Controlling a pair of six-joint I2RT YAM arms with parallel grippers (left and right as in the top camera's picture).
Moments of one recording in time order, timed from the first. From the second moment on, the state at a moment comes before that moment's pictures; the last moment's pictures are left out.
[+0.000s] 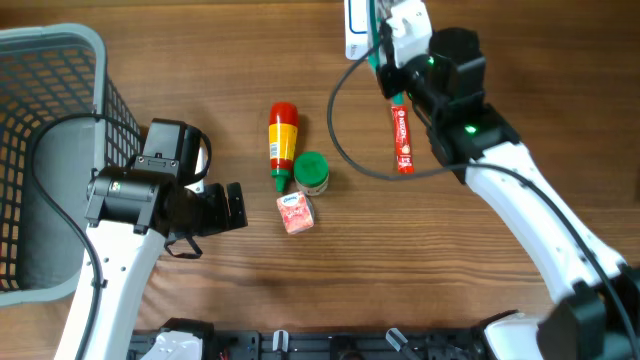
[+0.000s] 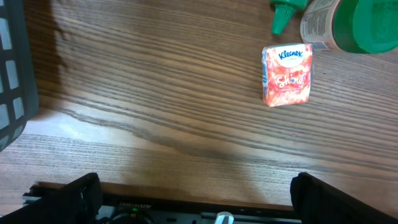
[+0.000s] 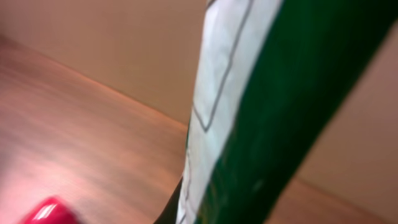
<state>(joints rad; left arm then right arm) -0.16 1.19 1.18 -1.39 0.04 -0.38 0.37 1.57 1.22 0.07 0.01 -0.23</state>
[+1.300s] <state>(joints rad) -0.16 1.19 1.18 -1.39 0.04 -0.38 -0.41 1.92 1.37 0.05 0.38 -0.60</state>
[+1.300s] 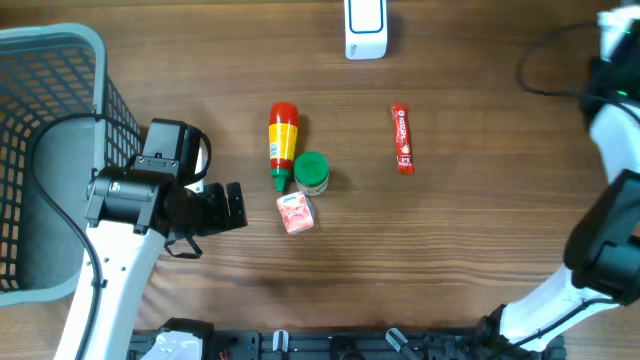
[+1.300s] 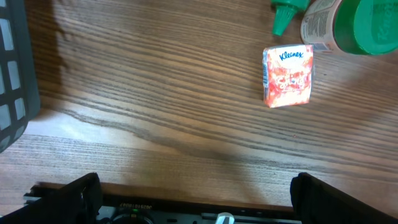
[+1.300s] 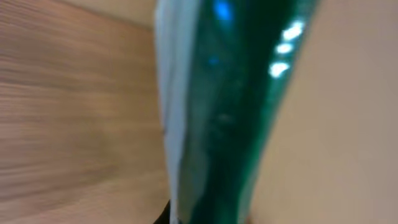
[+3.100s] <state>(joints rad) -0.16 1.19 1.18 -1.39 0.04 -0.38 0.32 1.96 1.25 -0.42 0.09 0.17</state>
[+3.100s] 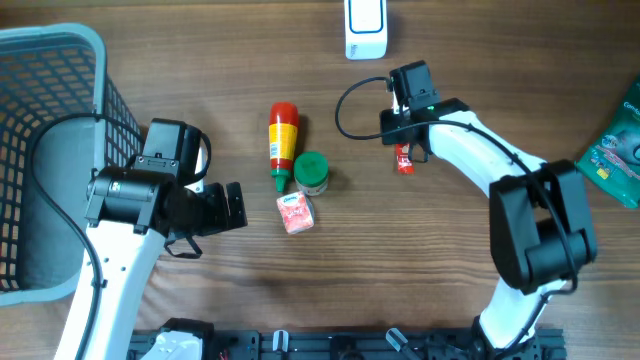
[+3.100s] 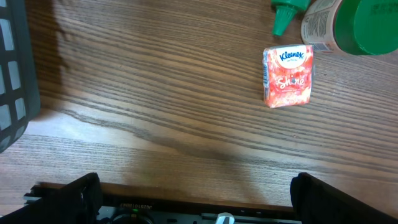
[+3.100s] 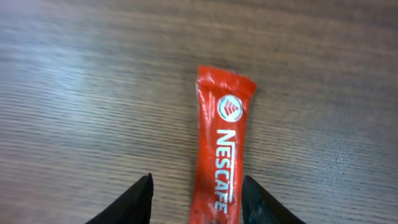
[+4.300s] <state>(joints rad) -0.16 1.19 1.18 -1.39 0.04 -0.38 0.21 1.89 1.68 -1.61 -1.11 0.49</state>
